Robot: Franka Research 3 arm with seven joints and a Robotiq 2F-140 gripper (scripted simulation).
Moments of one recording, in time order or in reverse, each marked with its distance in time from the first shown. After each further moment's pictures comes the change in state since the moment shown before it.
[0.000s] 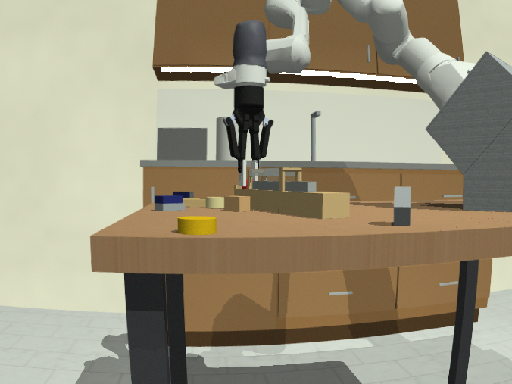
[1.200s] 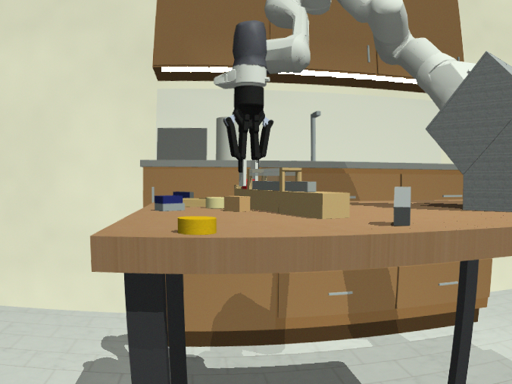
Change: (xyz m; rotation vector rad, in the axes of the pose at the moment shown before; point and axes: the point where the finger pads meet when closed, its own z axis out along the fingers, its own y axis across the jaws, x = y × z) arm 0.000 0.000 0.000 0.000 0.000 0.001
